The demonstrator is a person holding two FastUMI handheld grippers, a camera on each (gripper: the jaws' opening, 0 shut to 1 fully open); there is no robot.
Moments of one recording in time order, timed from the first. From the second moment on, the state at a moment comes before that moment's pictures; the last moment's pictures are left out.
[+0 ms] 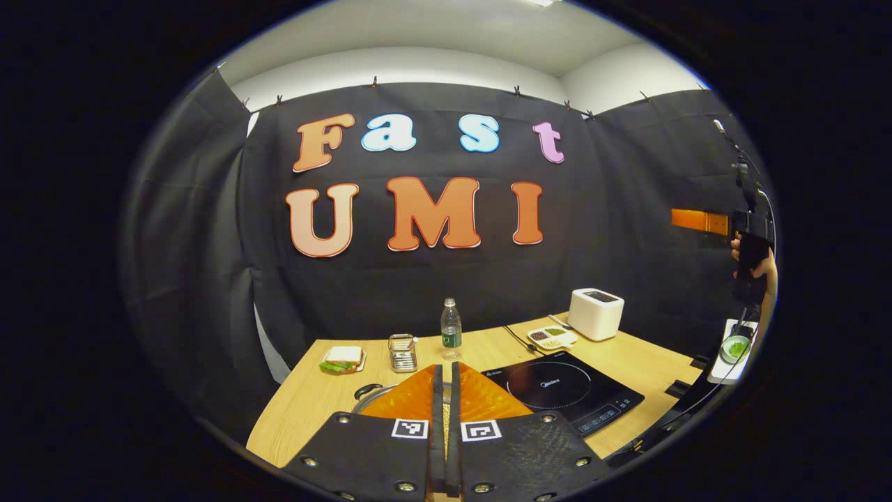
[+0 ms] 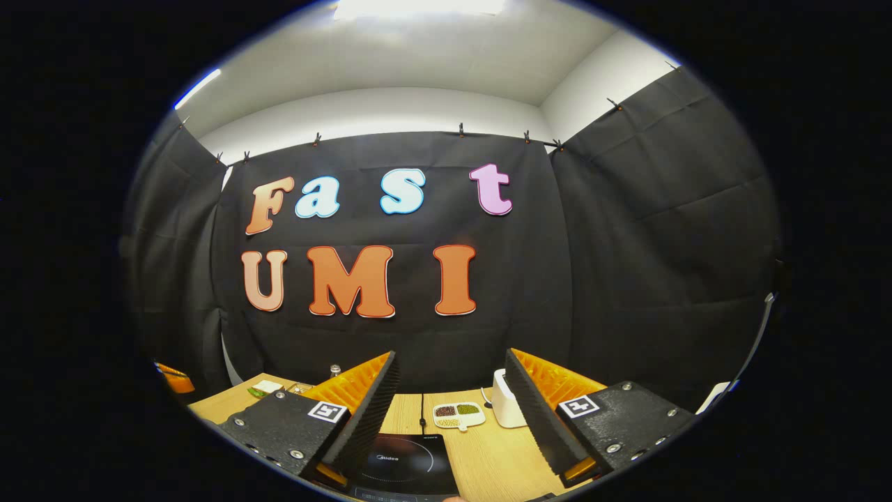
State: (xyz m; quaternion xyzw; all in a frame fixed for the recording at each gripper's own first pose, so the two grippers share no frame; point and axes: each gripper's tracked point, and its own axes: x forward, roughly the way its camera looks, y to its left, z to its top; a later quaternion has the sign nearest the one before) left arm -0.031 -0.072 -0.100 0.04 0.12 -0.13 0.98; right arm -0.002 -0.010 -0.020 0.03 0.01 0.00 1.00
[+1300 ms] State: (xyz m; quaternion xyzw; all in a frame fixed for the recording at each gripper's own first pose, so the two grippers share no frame) left arm -0.096 -0.103 -0.338 0.04 0.36 -0.19 0.91; right arm -0.009 0.014 -0.039 0.02 0.02 0.03 1.00
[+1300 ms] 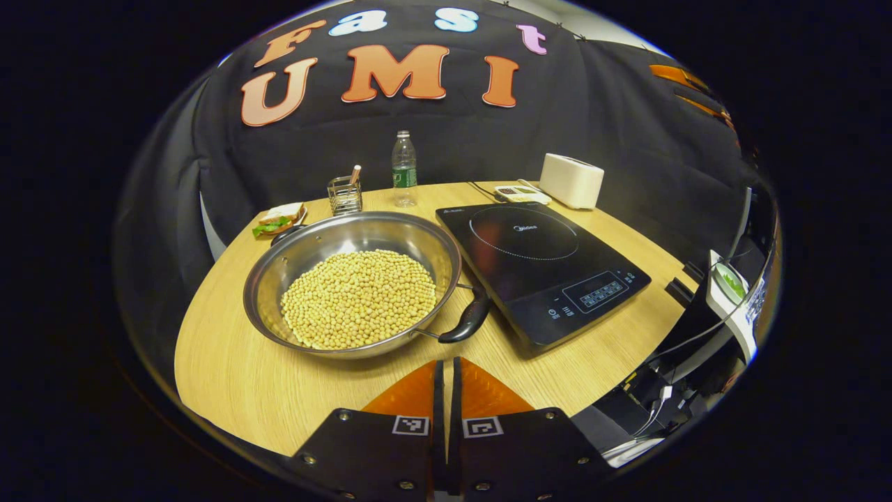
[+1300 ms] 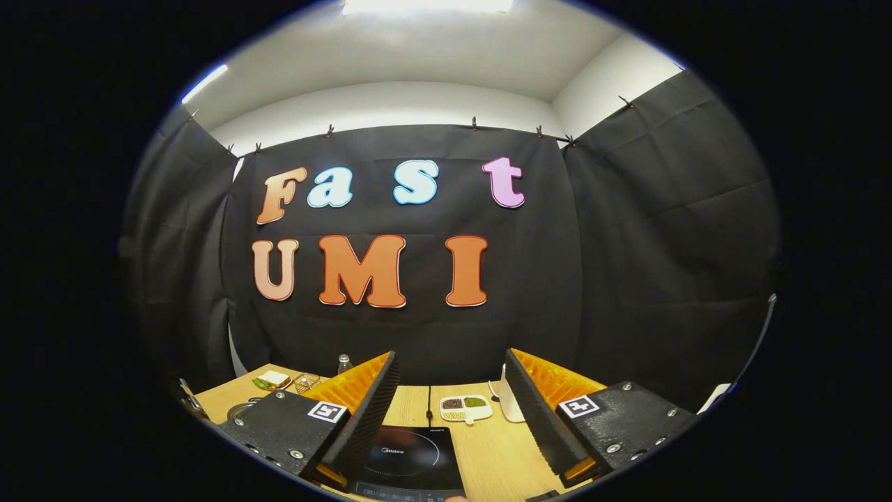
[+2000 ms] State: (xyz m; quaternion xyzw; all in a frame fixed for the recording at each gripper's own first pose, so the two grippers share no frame) left arm -0.077 -0.119 -0.357 0.01 0.38 -0.17 0.91; right arm -0.009 0.001 -0.051 0.03 0.04 0.03 1.00
